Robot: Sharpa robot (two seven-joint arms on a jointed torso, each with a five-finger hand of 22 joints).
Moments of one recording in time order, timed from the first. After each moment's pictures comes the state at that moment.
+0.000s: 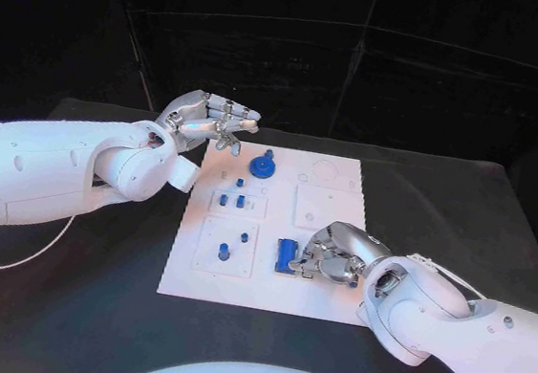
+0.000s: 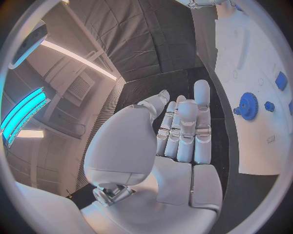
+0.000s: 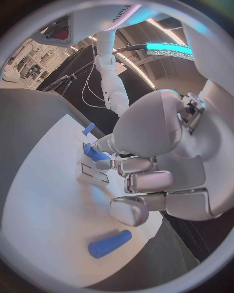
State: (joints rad) left arm 1.24 -0.85 -0.13 1.42 -0.09 -0.21 0.41; left_hand 1.37 -0.09 0.39 0.04 0.05 1.00 0.19 0.10 0.07 1.10 0.12 0.21 0.10 1.25 0.03 1.11 0.61 0.18 1.18 0.12 0.61 0.78; right arm 1.06 -0.82 -0.17 1.79 -1.35 -0.44 -0.41; right_hand 1.37 0.07 -0.18 0.11 0.21 1.02 0.05 0.44 0.38 1.40 -0.01 1.36 1.32 1.46 -0.07 1.55 1.31 0.12 1.32 0.04 1.32 1.06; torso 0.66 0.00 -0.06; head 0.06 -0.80
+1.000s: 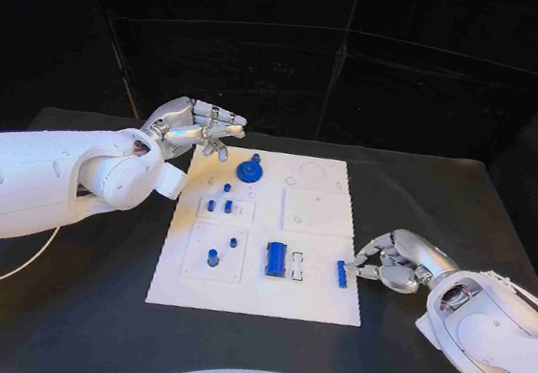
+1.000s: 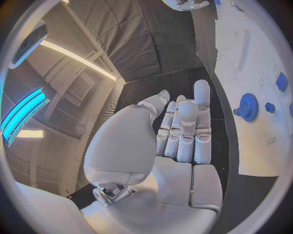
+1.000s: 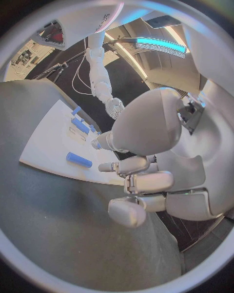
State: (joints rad) left arm 1.24 -0.85 -0.14 1.42 -0.09 -0.21 0.41; left_hand 1.37 -0.09 0.39 0.04 0.05 1.00 0.19 0.10 0.07 1.10 0.12 0.22 0.10 1.25 0.03 1.11 0.61 0.18 1.18 0.12 0.61 0.78; right arm 1.06 -1.11 -0.17 1.85 -1.31 -0.50 -0.34; right_hand 1.28 0.04 -0.24 0.17 0.31 0.97 0.10 0.31 0.32 1.37 0.03 1.30 1.29 1.47 -0.05 1.55 1.31 0.12 1.30 0.06 1.31 1.03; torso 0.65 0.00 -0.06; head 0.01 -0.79
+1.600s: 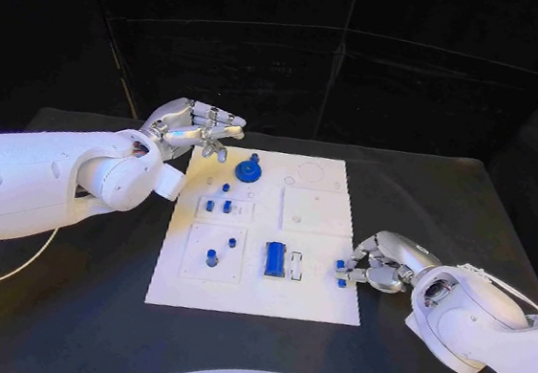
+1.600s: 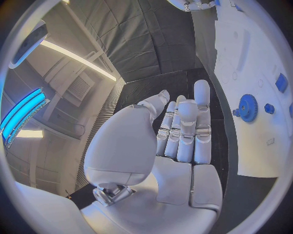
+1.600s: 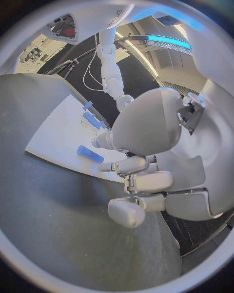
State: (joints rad) left arm 1.24 -0.84 -0.14 1.41 -0.09 -0.21 0.41; left_hand 1.37 -0.09 0.39 0.04 0.05 1.00 0.19 0.10 0.07 1.10 0.12 0.22 0.10 1.25 0.03 1.11 0.61 0.18 1.18 0.12 0.61 0.78; right arm 1.06 -1.04 -0.17 1.81 -1.38 -0.42 -0.41; right_hand 1.27 0.03 -0.26 0.19 0.28 1.00 0.09 0.31 0.33 1.37 0.03 1.30 1.29 1.47 -0.05 1.55 1.31 0.12 1.30 0.06 1.30 1.02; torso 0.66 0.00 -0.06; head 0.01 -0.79
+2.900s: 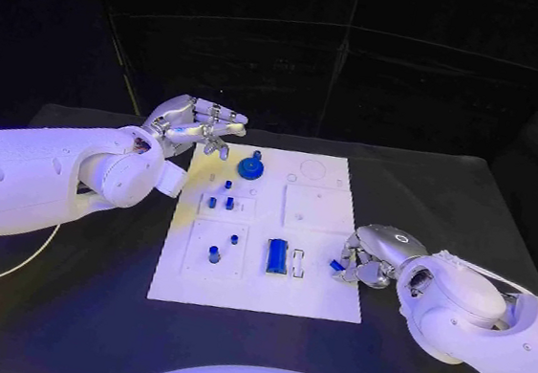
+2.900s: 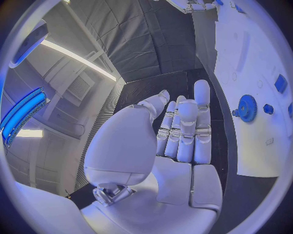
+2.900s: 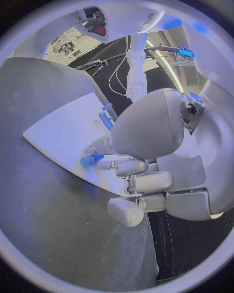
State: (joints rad) left arm 1.24 -0.85 -0.14 1.42 -0.09 -0.20 0.40; left_hand 1.37 -0.09 0.39 0.04 0.05 1.00 0.19 0.11 0.07 1.09 0.12 0.22 0.10 1.25 0.03 1.11 0.61 0.18 1.18 0.12 0.61 0.78; right arm 1.06 -0.98 -0.16 1.81 -1.66 -0.28 -0.49; right_hand 1.44 0.03 -0.18 0.06 0.29 1.03 0.08 0.31 0.34 1.36 0.01 1.30 1.29 1.47 -0.06 1.54 1.31 0.12 1.30 0.06 1.29 1.02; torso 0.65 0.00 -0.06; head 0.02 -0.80
